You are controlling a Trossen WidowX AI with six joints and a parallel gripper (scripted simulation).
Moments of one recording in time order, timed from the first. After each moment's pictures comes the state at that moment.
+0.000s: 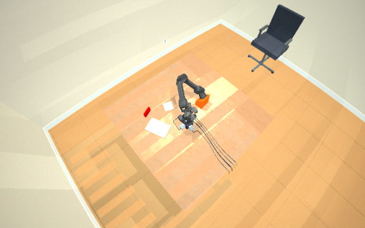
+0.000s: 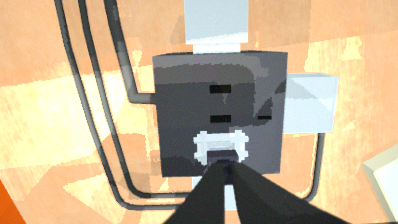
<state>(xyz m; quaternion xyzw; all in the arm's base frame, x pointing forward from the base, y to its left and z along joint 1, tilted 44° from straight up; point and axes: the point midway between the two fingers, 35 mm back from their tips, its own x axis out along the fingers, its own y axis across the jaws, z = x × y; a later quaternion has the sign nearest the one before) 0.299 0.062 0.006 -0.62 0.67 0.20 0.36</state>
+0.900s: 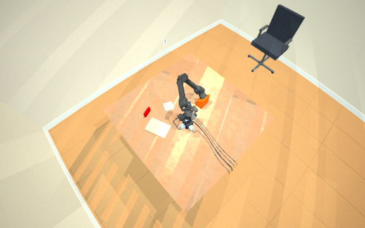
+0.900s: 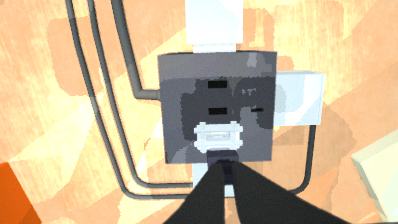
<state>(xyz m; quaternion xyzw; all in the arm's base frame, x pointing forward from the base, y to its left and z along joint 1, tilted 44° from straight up) 0.298 0.075 0.019 -0.62 0.67 0.20 0.36</state>
